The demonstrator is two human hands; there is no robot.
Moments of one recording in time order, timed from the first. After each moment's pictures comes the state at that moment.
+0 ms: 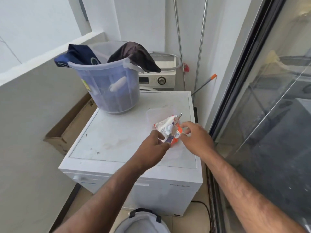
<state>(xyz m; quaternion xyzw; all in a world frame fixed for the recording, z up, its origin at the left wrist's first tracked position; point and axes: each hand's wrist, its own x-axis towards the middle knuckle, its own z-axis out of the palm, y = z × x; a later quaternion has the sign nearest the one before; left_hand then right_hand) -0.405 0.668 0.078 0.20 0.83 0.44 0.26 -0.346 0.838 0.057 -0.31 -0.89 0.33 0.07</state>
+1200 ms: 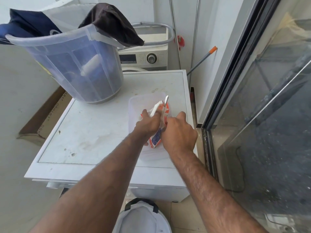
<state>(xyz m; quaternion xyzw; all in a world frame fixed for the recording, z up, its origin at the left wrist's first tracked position) -0.509 0.784 -0.021 0.03 0.85 0.39 0.34 -0.403 0.836 0.006 -0.36 -0.92 0.16 0.08</state>
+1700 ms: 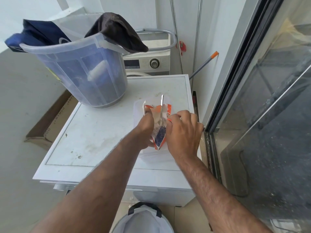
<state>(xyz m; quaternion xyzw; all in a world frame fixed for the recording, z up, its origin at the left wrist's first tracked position) -0.496 0.764 0.022 -0.03 0.73 0.54 0.43 -0.407 0.837 -0.020 -0.32 -0.89 0.12 0.30</state>
